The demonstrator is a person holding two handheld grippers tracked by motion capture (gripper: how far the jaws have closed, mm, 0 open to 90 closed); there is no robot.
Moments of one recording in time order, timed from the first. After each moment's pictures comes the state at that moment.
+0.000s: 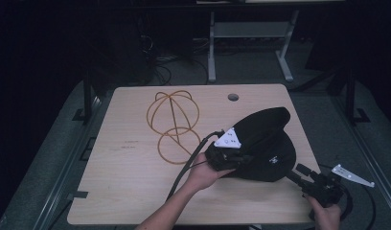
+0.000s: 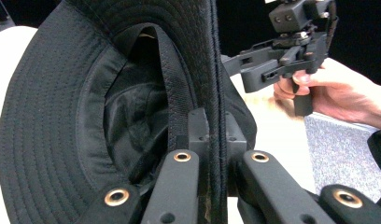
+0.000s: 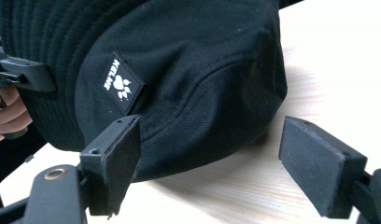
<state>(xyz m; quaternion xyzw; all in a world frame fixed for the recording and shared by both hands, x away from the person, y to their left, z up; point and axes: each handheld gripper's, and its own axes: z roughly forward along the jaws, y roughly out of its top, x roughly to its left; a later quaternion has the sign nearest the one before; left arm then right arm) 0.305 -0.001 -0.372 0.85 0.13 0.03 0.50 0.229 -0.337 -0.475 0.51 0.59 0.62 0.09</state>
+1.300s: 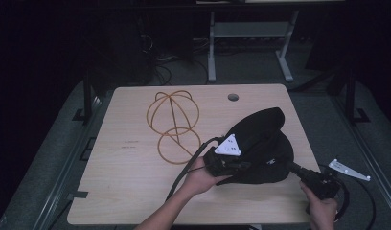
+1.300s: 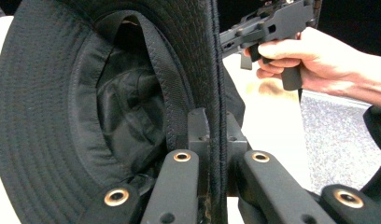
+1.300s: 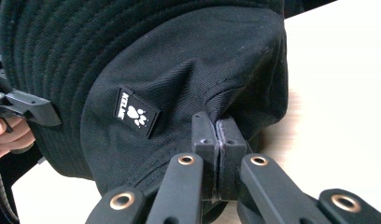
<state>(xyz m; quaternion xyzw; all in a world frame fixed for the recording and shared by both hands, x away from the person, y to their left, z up) 0.292 0.004 -0.373 0.87 0.11 0.04 0.48 0.240 -0.330 -0.467 0.49 0.59 0.63 0.08</state>
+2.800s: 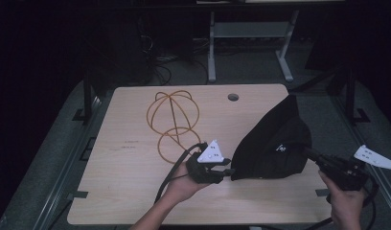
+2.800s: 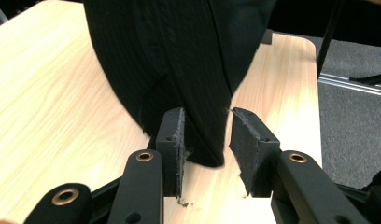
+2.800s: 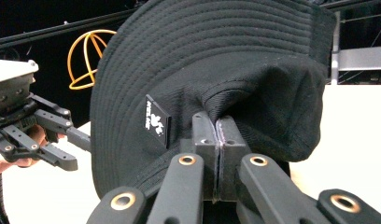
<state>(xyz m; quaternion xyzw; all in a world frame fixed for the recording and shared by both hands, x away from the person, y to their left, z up) 0.275 0.046 -0.377 0.88 0.14 0.08 0.45 0.230 -0.343 -0.380 0.42 0.63 0.62 0.17</state>
